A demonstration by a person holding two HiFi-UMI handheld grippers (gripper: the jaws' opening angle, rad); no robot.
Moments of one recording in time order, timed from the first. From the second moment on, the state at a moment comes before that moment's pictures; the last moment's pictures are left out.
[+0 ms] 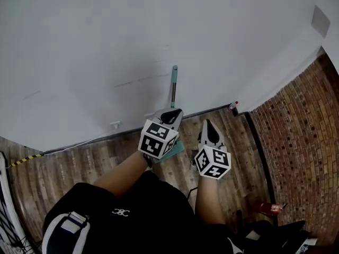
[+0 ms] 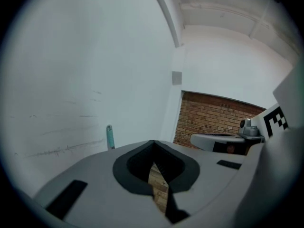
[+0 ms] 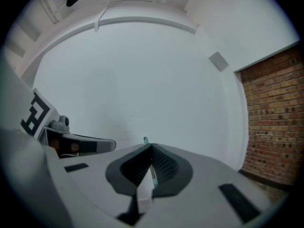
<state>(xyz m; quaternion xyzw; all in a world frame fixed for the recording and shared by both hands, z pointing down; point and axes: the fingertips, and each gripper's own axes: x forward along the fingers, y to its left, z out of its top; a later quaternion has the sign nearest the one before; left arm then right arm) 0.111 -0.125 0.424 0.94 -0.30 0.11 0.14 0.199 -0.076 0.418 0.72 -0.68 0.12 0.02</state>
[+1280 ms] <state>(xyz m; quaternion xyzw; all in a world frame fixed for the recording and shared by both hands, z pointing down) 0.045 -0.268 0.457 0.88 -0.42 0.10 0.17 0.152 -0.334 0.505 0.64 -0.75 0.10 0.17</state>
